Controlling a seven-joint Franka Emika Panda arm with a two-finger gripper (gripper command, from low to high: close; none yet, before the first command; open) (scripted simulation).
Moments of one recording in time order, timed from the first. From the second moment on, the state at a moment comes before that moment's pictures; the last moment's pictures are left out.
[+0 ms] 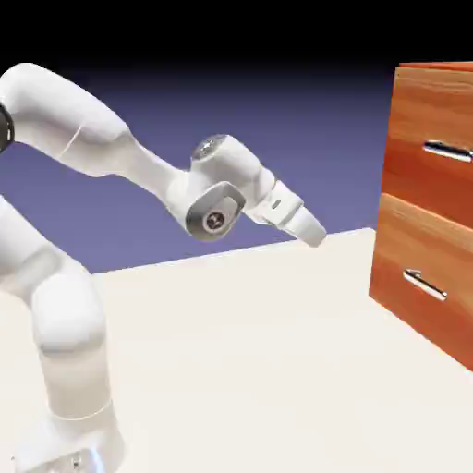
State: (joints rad) arm -0.03 -0.57 0.04 -2.78 0.05 3.03 0.73
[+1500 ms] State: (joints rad) arm -1.59 -0.69 1.44 -1.76 2.01 2.96 0.37
